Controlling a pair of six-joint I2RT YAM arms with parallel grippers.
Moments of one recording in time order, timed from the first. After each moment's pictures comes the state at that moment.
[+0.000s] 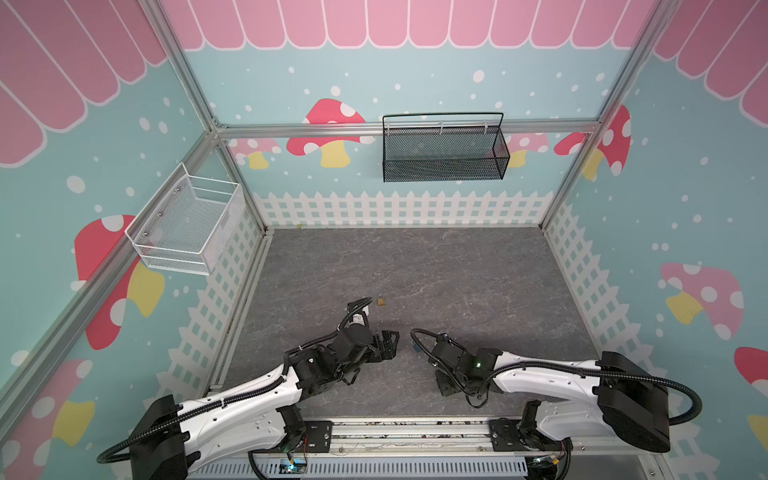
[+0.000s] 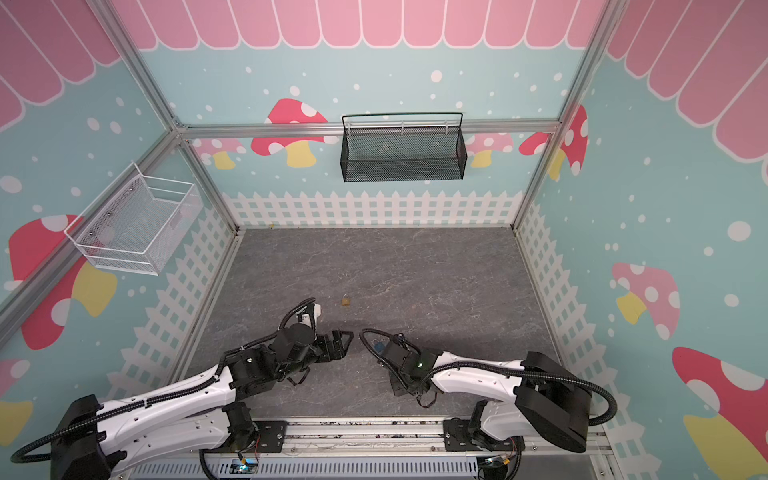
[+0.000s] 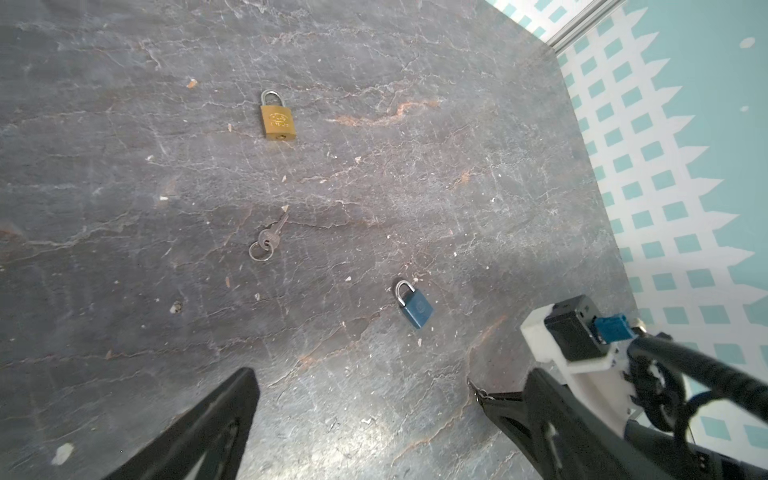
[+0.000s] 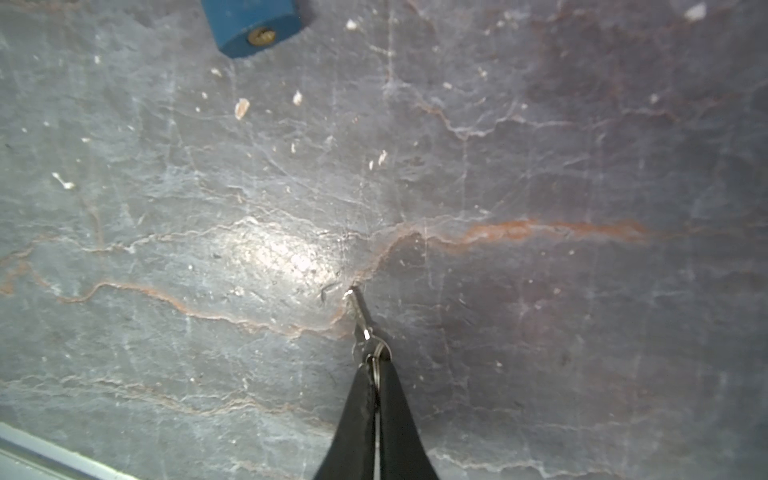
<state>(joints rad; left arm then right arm) -0.94 0.97 0.56 -0.23 -0.24 -0.90 1.07 1.31 0.59 -0.56 0.12 0.74</state>
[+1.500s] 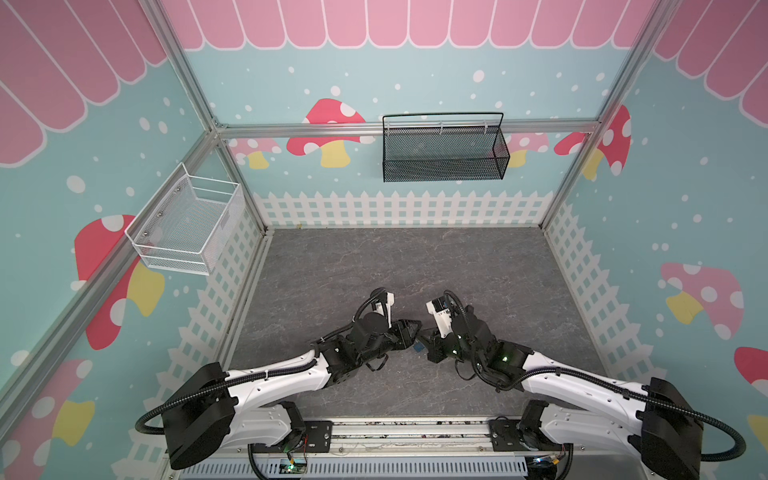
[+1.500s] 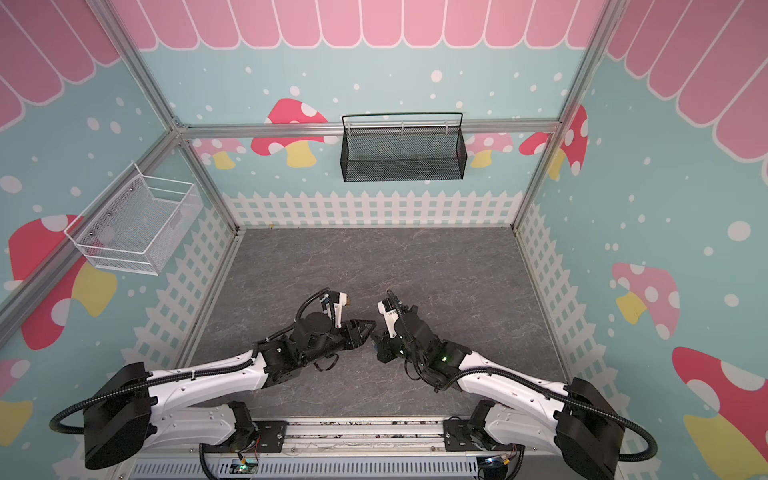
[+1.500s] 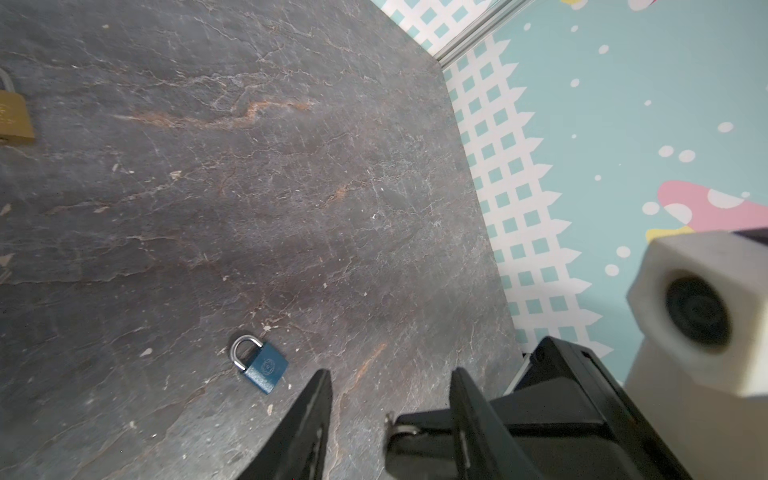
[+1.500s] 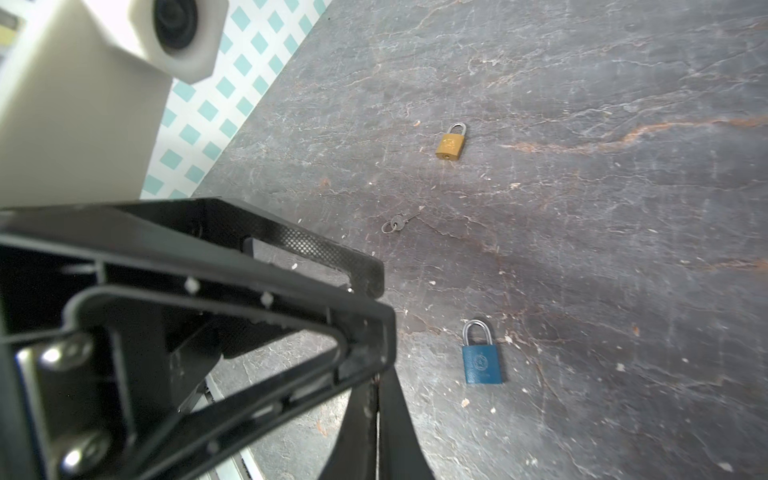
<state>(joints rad) -0.94 1.24 0.61 0.21 -0.05 -0.97 0.92 1.09 0.58 -0.02 -0.04 0.51</state>
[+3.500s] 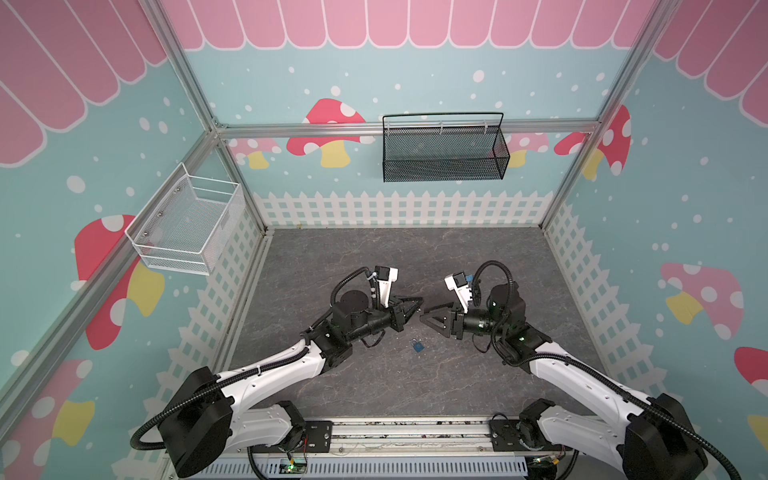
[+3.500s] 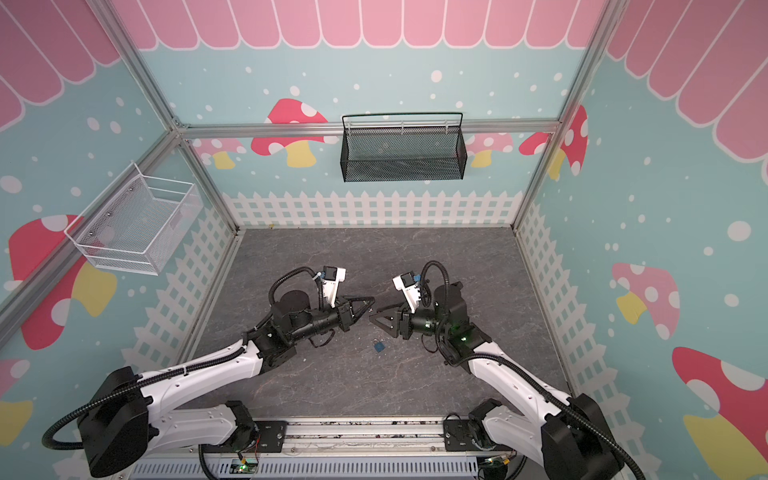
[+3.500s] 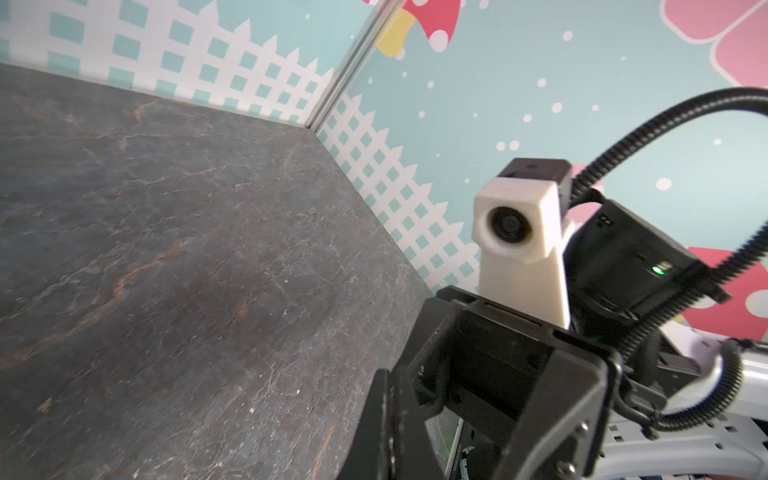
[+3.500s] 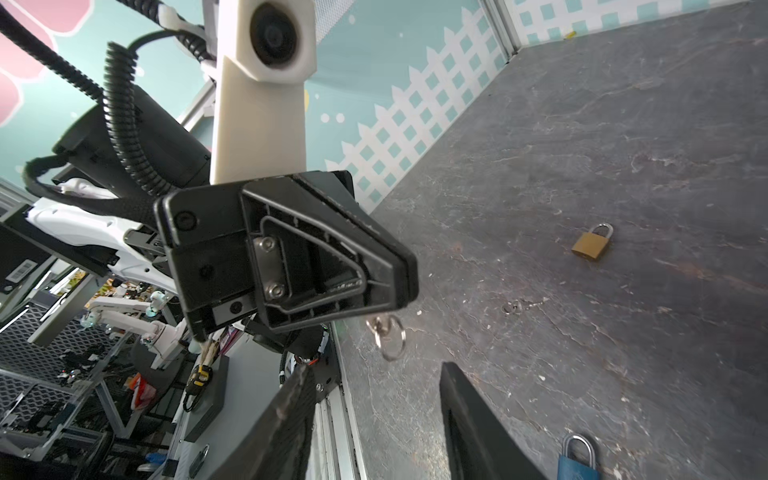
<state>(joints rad) -0.77 1.23 0.68 0.44 0.31 -0.66 0.50 1.09 0.58 0.31 -0.82 0.55</state>
